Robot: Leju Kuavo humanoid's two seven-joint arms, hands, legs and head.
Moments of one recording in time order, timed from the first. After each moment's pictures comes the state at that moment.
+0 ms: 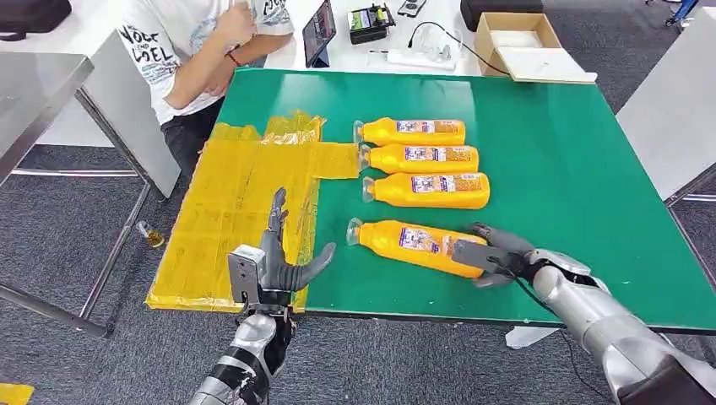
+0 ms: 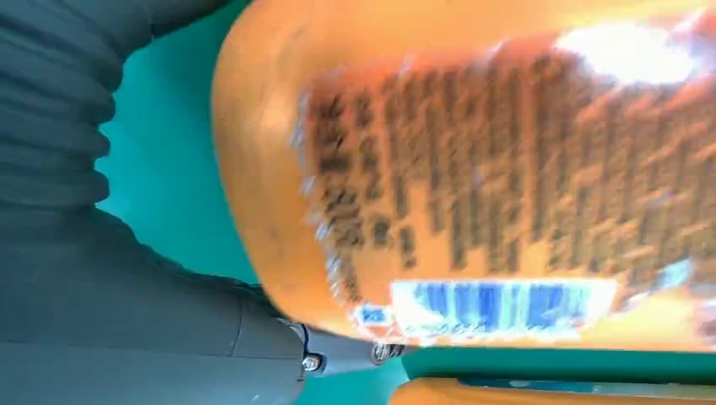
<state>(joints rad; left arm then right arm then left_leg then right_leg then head) -0.27 -0.36 -0.22 -0.90 -0.19 0.16 -0.65 -0.77 -0.33 0.98 -0.51 0.47 0.23 -0.25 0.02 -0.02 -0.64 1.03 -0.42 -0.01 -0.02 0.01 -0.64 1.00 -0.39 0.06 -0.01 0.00</state>
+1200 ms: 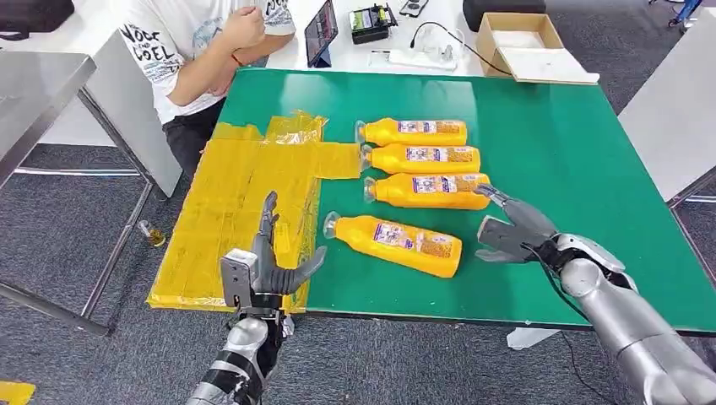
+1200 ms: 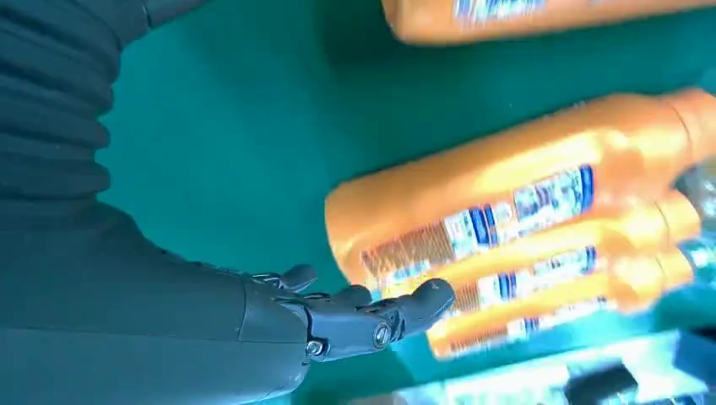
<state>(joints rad) -0.24 -0.36 -0.15 -0.94 -0.25 0.14 -0.64 -0.62 -0.47 0.63 -0.96 0.49 0.21 -0.35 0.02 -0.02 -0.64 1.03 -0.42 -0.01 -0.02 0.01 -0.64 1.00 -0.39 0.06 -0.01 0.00</state>
